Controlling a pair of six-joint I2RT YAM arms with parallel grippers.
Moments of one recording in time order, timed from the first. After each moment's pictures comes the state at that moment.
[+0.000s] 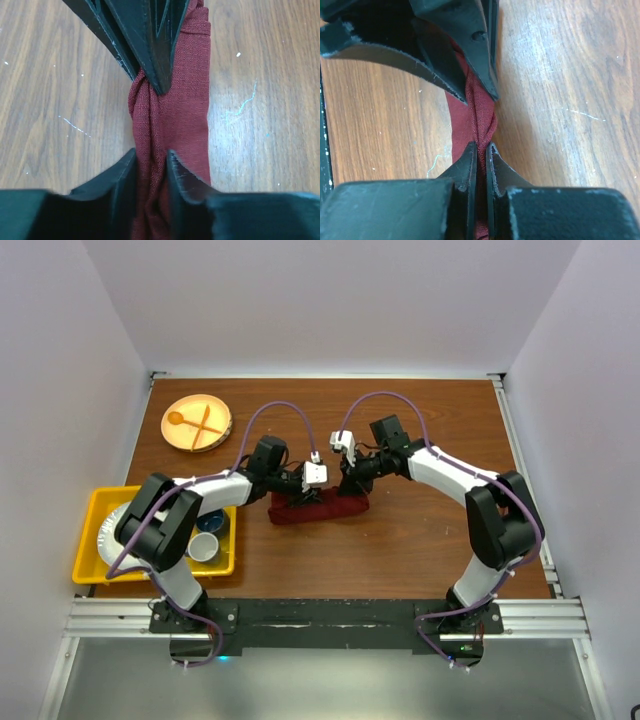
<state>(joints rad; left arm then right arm) -0.51 1.71 0.87 0.09 0.79 0.70 0.47 1.71 1.13 -0.39 -0.78 -0.55</state>
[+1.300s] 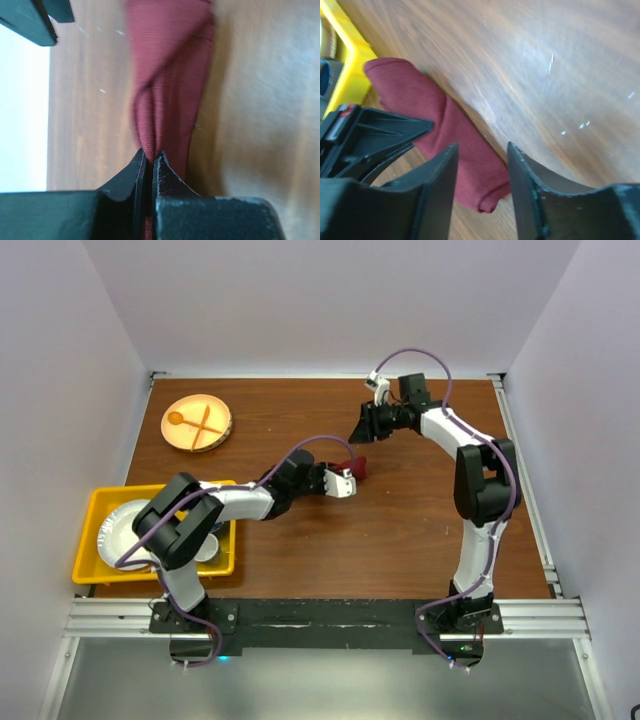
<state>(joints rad) -0.70 1.77 0.88 0.36 0.07 0.95 0.22 2.02 1.55 -0.35 -0.78 -0.01</state>
